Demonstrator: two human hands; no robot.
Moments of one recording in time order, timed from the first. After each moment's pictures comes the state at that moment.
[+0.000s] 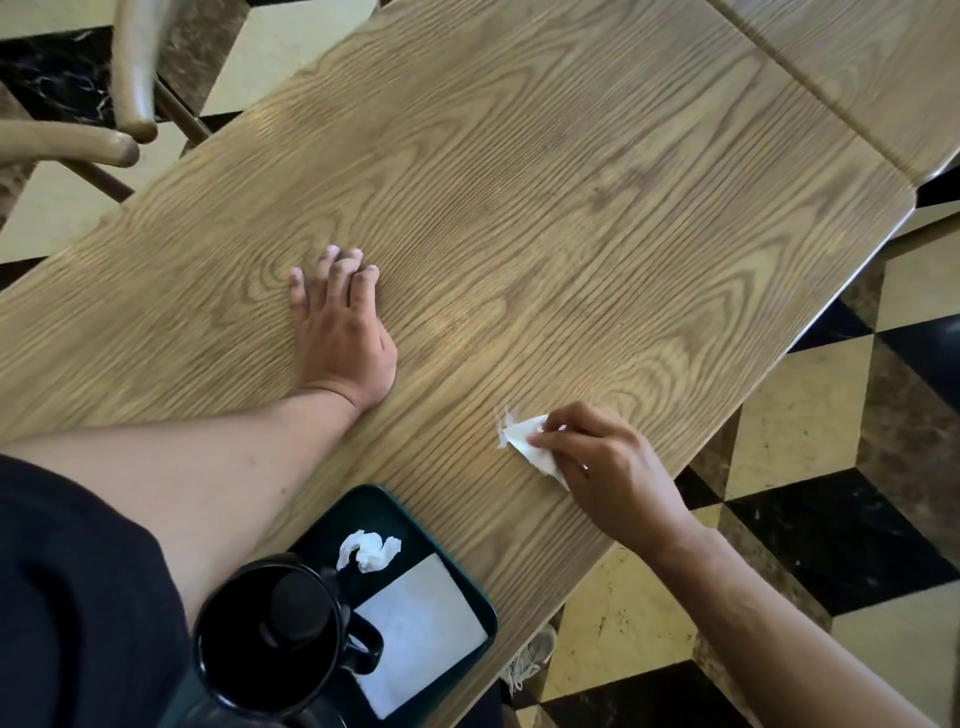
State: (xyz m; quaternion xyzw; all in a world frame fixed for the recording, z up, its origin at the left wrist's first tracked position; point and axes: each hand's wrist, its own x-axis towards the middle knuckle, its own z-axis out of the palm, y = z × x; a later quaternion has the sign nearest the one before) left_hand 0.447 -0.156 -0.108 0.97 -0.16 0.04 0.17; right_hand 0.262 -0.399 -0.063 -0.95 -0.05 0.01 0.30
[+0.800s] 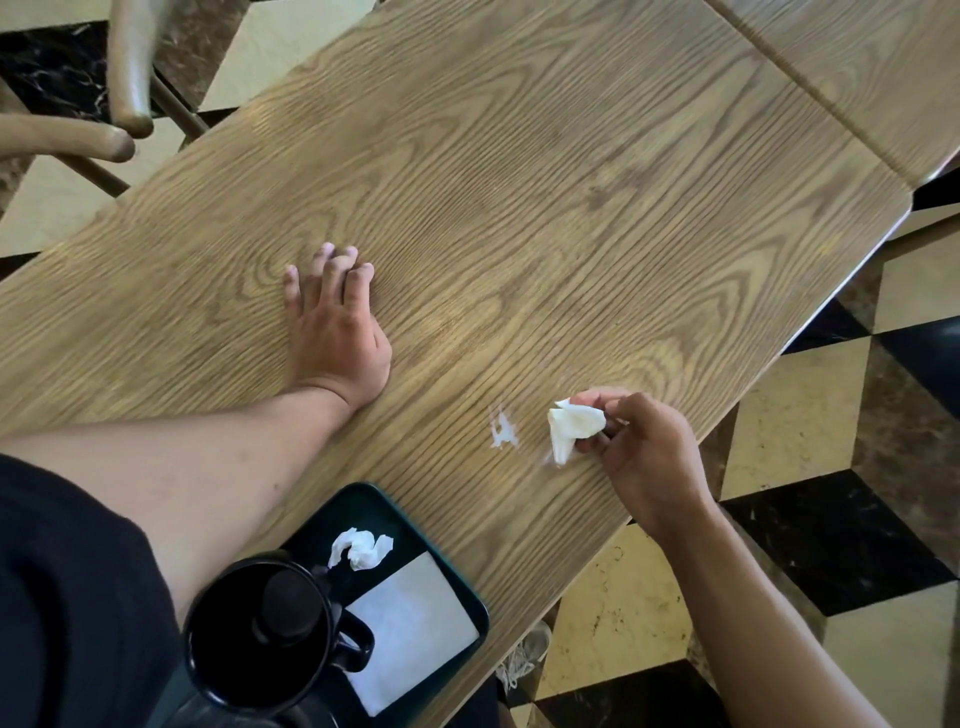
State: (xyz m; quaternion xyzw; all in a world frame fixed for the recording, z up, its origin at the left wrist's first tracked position) left_hand 0.447 -0.157 -0.107 0.97 -0.15 0.04 0.17; right_hand 0.280 -0.409 -0.039 -0.49 0.37 0.05 0.79
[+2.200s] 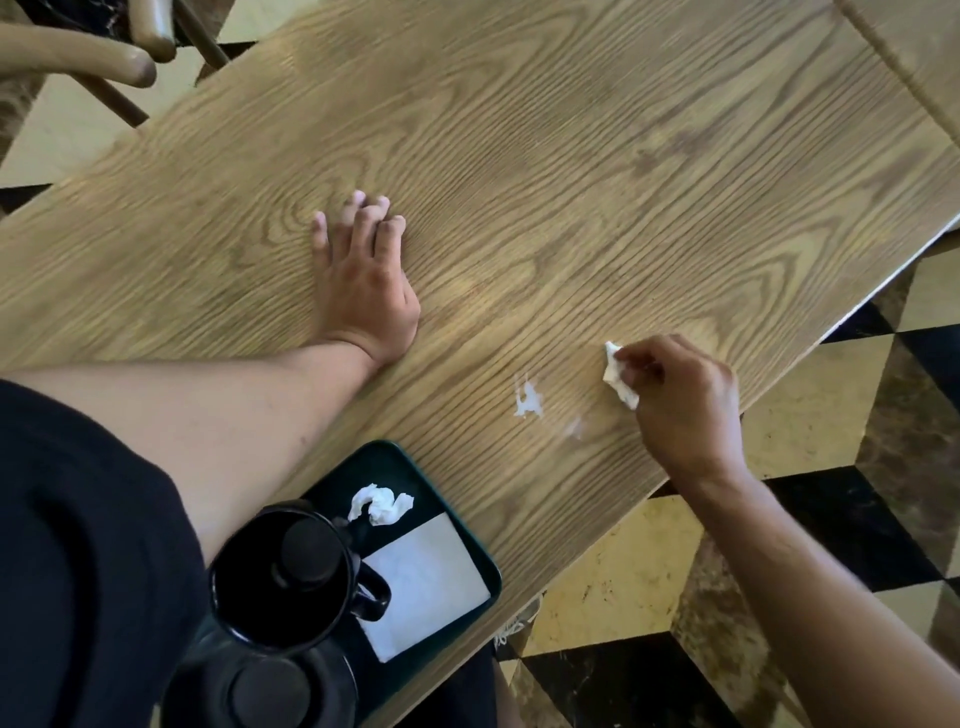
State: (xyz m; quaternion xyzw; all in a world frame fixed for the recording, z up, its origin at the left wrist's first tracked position) left_hand 0.448 -0.159 -0.108 0.97 -0.15 0.04 0.17; right_hand 0.289 -0.422 -0.047 -0.94 0.17 0.00 0.30
